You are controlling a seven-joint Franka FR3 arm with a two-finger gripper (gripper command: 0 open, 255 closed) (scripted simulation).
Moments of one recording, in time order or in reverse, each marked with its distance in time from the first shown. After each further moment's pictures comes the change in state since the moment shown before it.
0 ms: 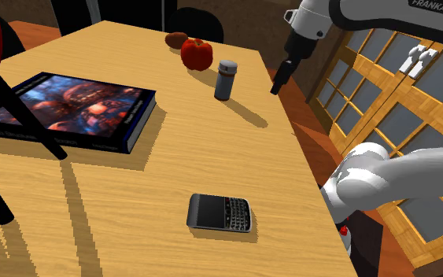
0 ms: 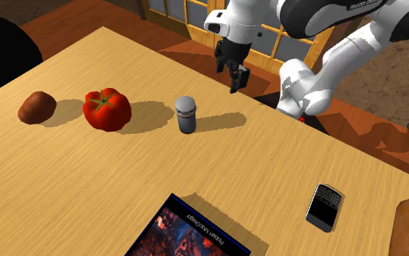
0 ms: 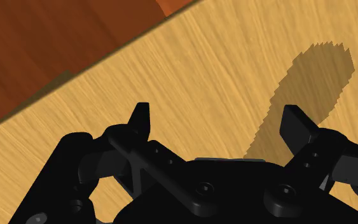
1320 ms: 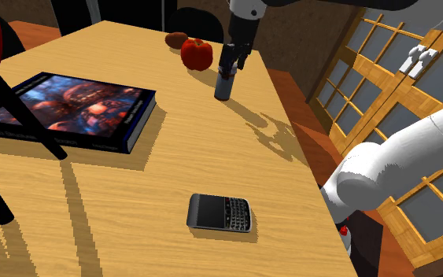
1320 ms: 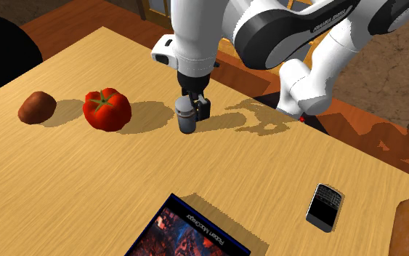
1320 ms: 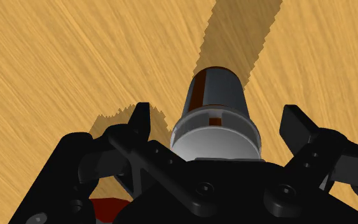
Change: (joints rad) arm 0.012 0.468 0.153 0.392 -0.022 0.023 0.162
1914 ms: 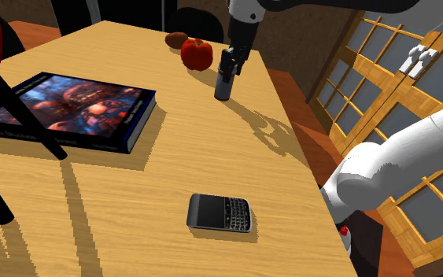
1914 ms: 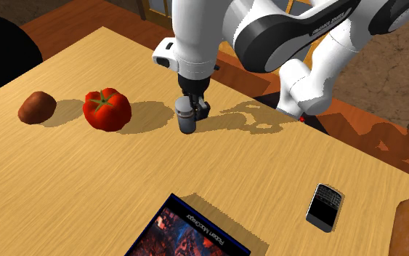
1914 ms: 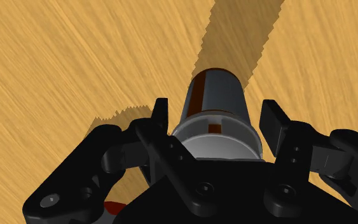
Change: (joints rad) arm 0.001 -0.004 0.001 -0.022 0.001 0.020 0.002
